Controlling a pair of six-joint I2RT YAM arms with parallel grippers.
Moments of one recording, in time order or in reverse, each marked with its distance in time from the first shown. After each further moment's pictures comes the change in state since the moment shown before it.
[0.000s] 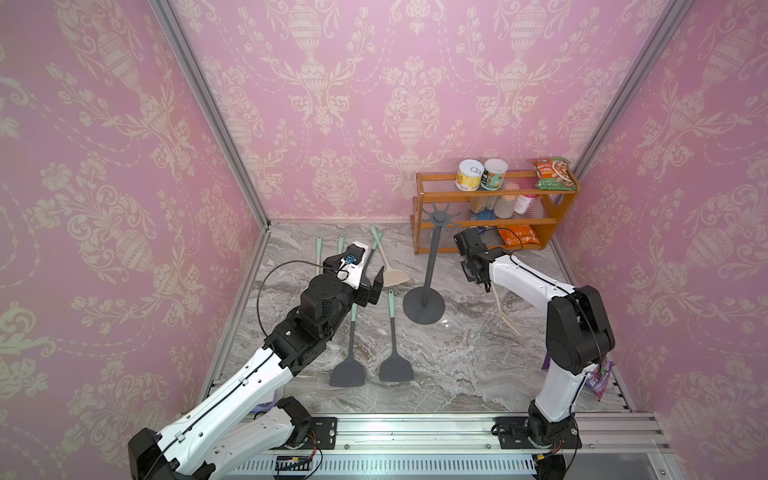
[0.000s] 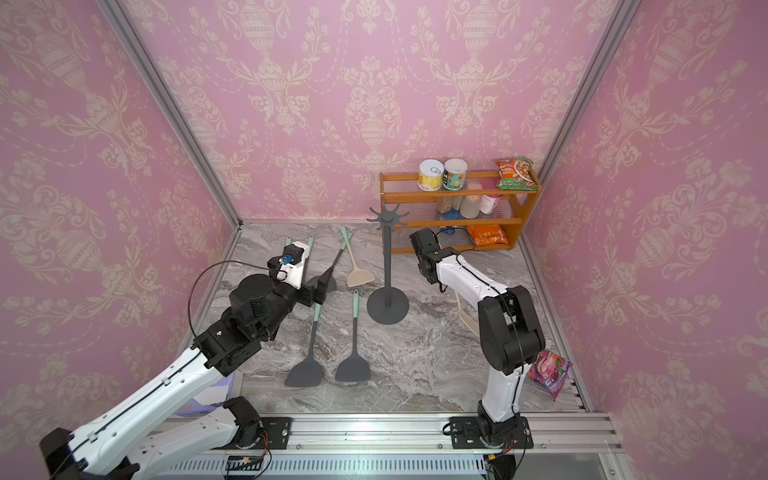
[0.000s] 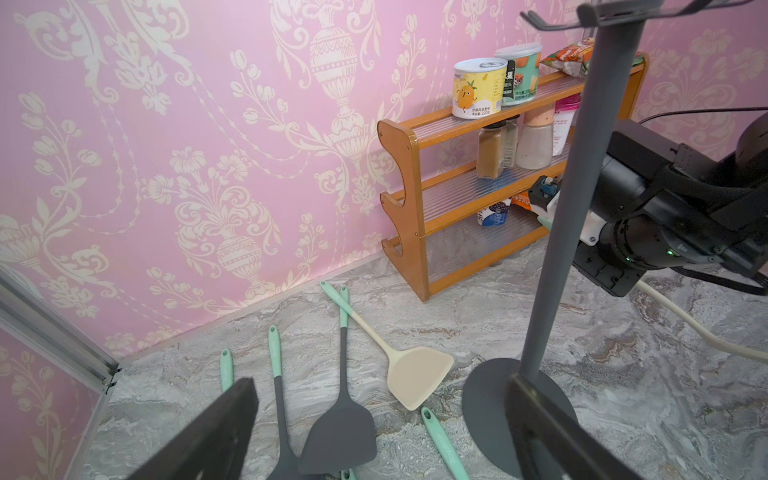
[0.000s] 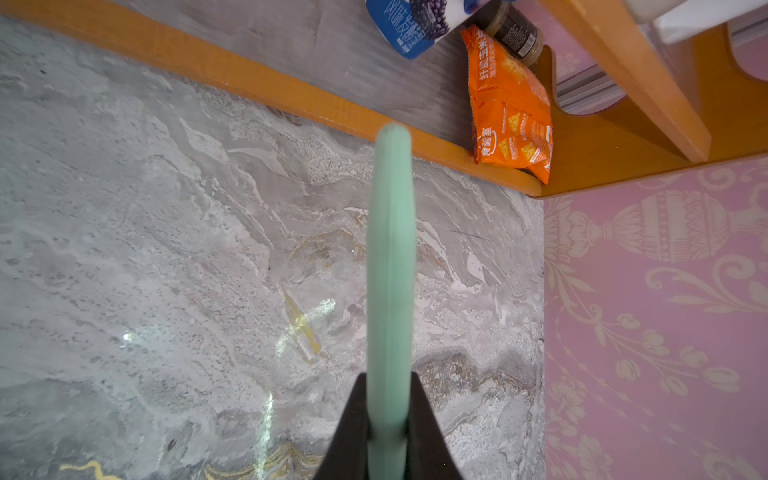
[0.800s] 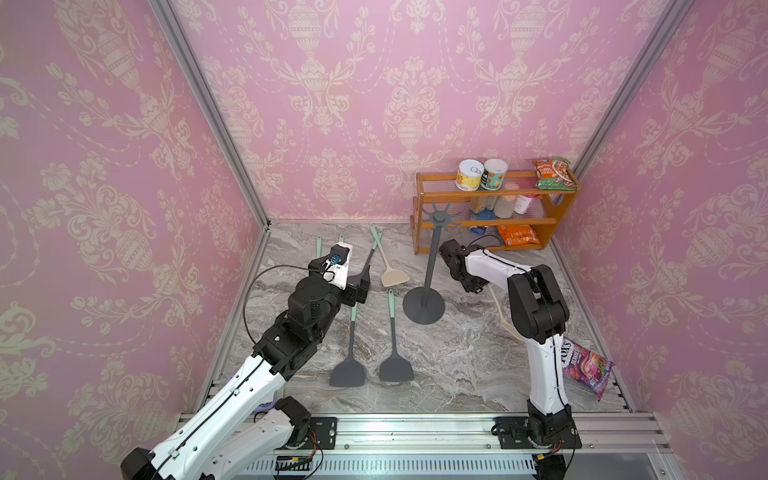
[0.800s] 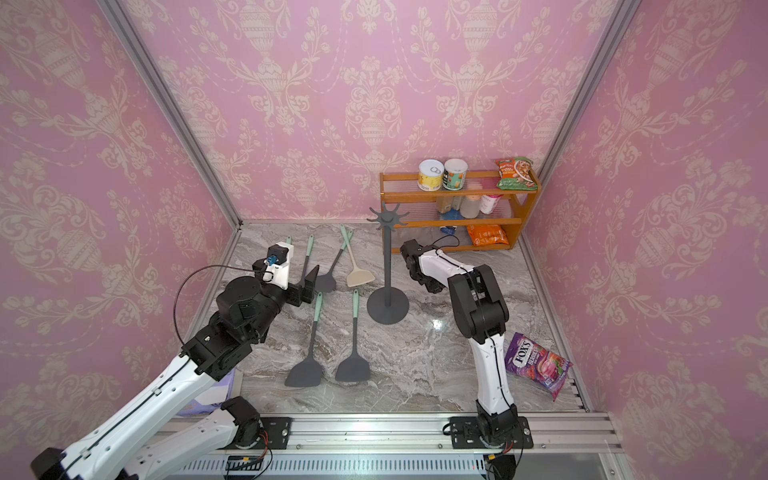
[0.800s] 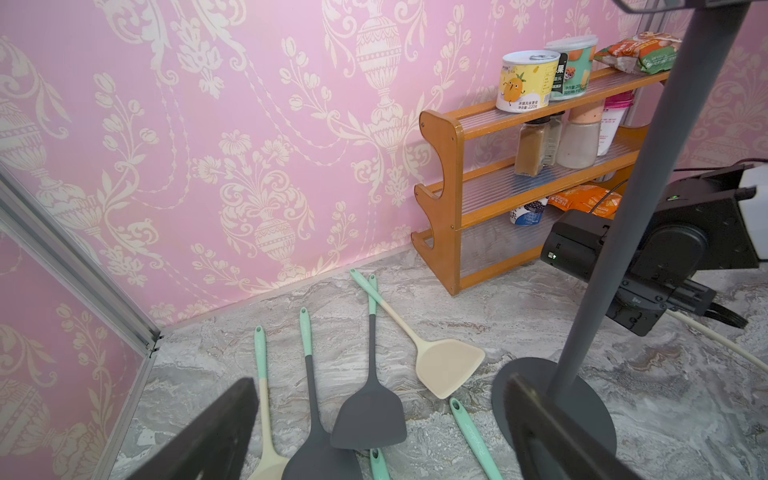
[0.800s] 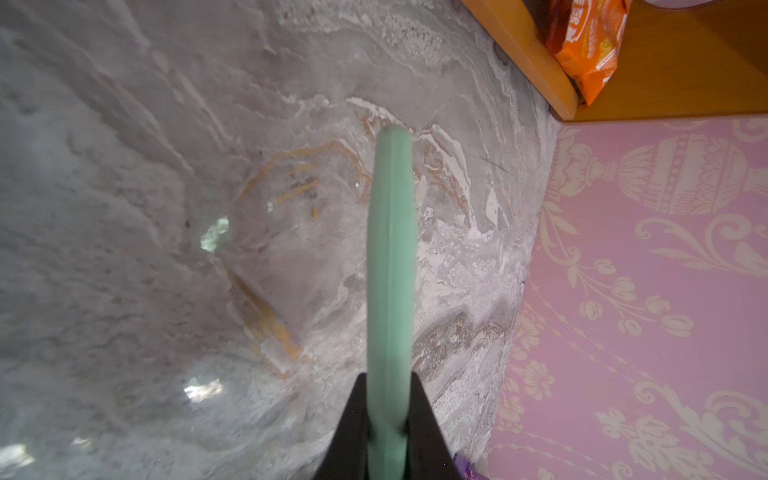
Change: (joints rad) left arm 0.069 -0.058 -0.021 -0.032 -0.001 -0.015; right arm 0.004 0.311 0.196 -0.281 0.159 0.111
